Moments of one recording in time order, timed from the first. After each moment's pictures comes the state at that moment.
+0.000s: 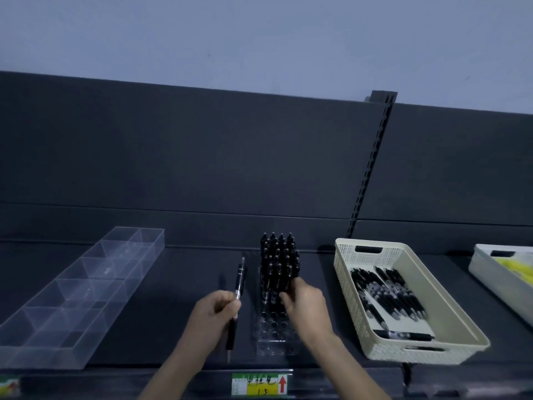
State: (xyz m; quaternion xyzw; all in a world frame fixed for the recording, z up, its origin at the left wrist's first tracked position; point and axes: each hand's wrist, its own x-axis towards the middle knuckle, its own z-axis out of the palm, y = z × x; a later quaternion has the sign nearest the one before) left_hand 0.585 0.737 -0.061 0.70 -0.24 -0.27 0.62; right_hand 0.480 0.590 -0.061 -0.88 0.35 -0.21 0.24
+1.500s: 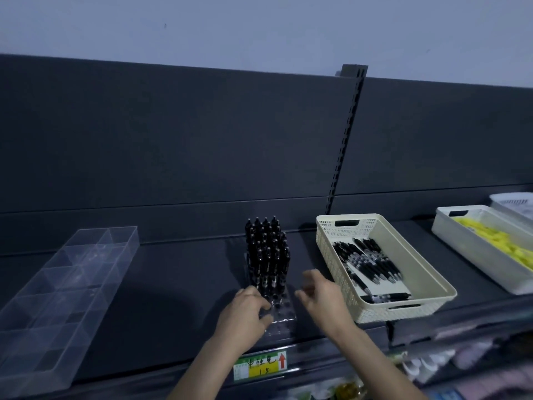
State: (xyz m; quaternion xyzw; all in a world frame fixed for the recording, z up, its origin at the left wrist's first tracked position) left_hand 0.569 0.694 -0.084 0.80 -0.55 -0.13 0.22; right_hand 0.440 0.589 -0.060 -0.84 0.43 -0.18 0.28
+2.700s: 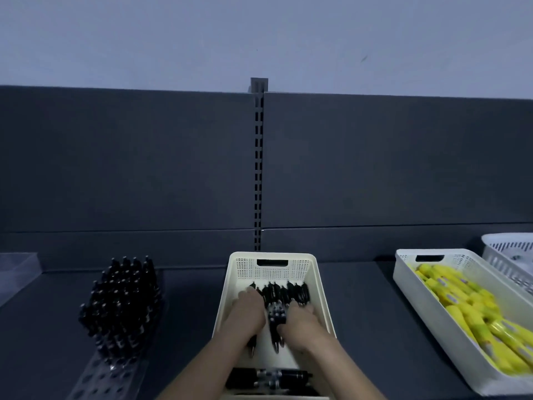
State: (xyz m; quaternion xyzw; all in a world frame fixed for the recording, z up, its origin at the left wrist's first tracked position) left_hand 0.446 0.415 -0.081 0.91 -0.35 -0.20 0.08; right_hand 0.352 0.367 -0.061 -0.83 0.46 0.12 0.29
